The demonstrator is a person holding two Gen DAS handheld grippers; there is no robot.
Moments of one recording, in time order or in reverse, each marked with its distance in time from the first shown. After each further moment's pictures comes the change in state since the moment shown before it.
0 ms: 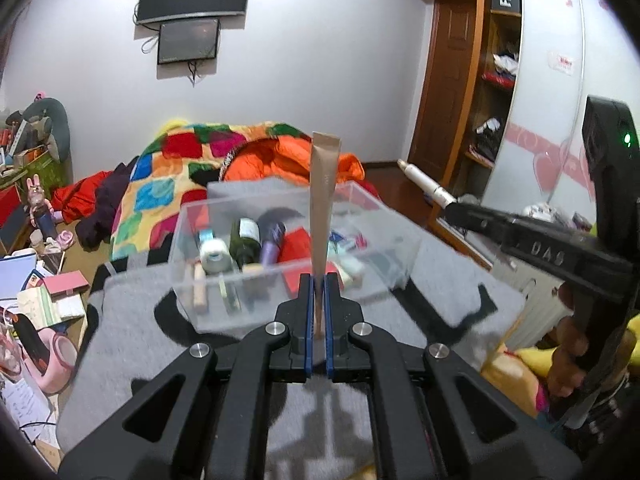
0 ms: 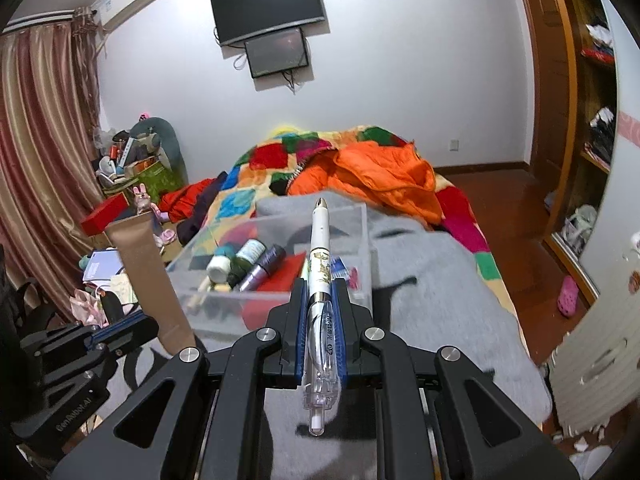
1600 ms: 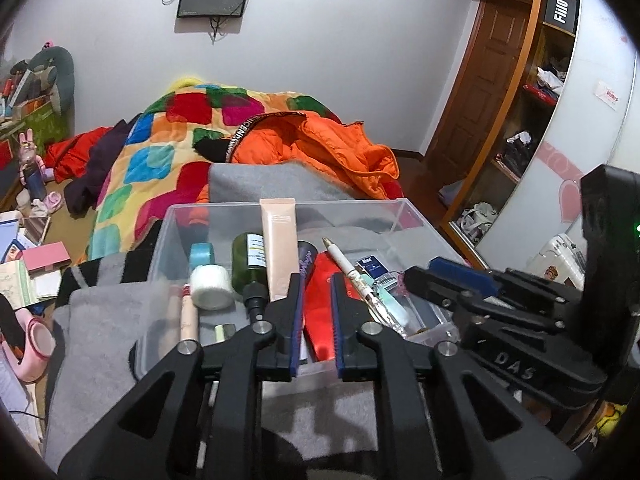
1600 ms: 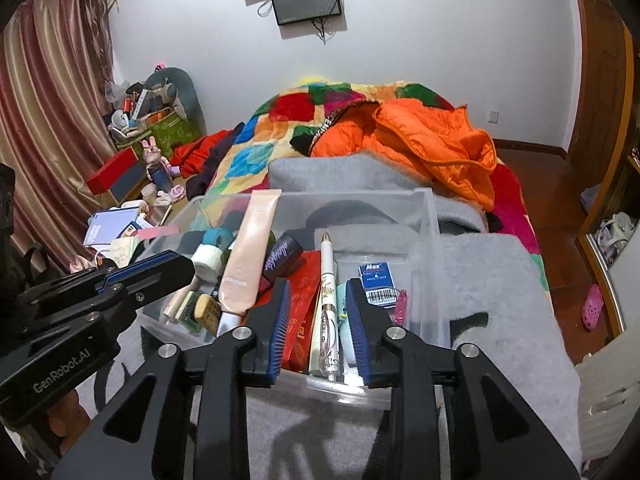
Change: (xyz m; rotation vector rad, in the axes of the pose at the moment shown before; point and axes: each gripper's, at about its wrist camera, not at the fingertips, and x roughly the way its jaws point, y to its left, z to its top) left arm 0.098 0.044 0.041 -0.142 0.113 0.012; right arm 0.113 0.009 0.021 -0.078 0.180 0.083
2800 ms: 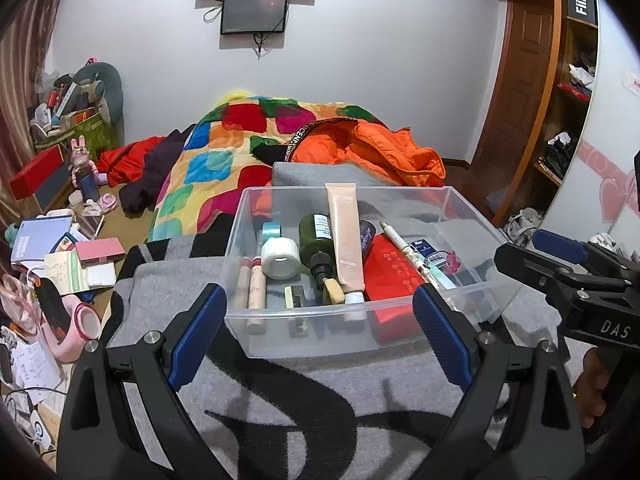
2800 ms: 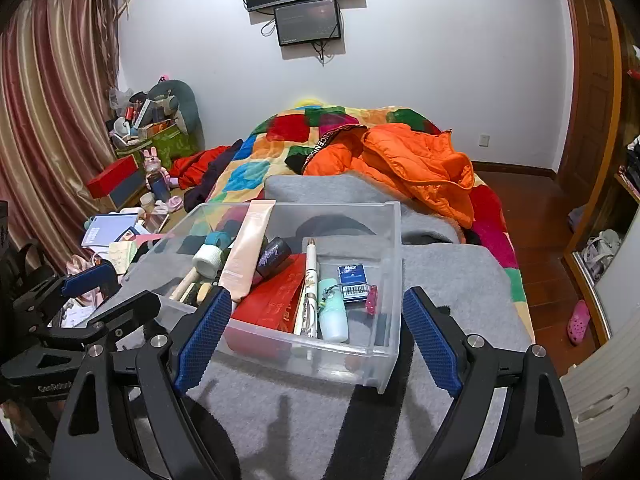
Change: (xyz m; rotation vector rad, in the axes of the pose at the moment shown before) left arm -0.032 0.013 -0.037 -0.002 -0.050 0.191; right arm -0.036 -0.006 -0.016 -0.026 -0.064 -0.031
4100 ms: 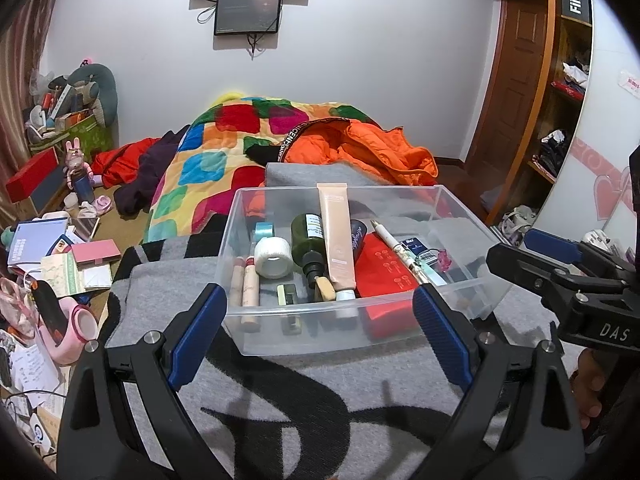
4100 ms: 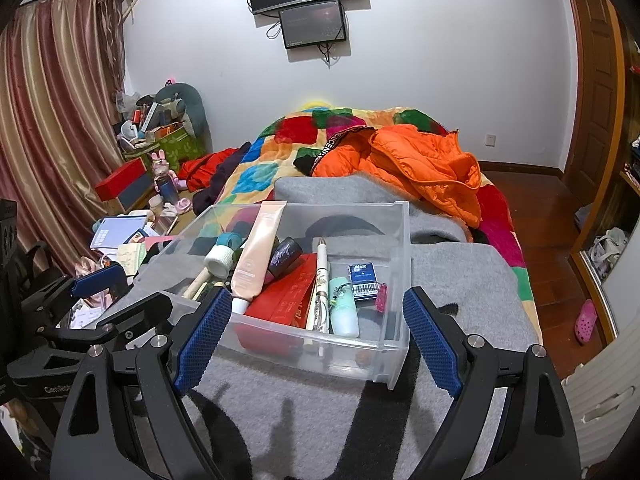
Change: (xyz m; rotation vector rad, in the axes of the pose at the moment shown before) left arm -0.004 -0.004 0.002 0.016 0.002 -0.022; right arm -0.004 0.005 -0.002 0.006 -0.008 0.025
